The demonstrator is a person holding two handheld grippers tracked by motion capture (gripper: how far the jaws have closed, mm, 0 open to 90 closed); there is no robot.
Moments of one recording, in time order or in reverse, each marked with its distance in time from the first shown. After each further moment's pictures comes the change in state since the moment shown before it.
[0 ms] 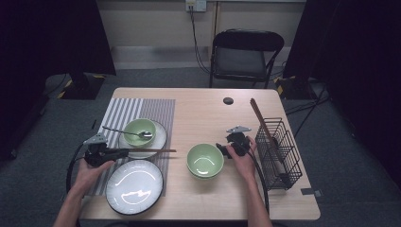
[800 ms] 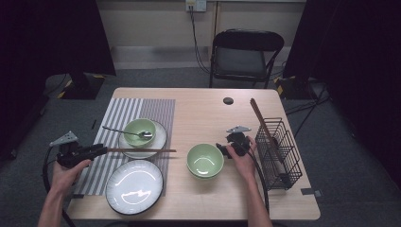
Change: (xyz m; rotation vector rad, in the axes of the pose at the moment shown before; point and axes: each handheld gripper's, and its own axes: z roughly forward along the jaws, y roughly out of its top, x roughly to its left) left arm 0.032 -0.018 -0.062 -0.111 0.099 -0.105; right arm 0.000 0.000 0.000 0.000 0.000 0.000
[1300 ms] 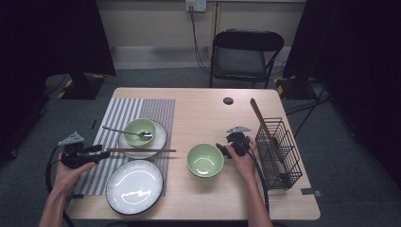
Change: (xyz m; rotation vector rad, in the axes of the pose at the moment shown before) left arm -0.003 -0.001 0.013 0.080 0.052 0.027; right arm 0.000 0.000 0.000 -0.001 -0.001 0.001
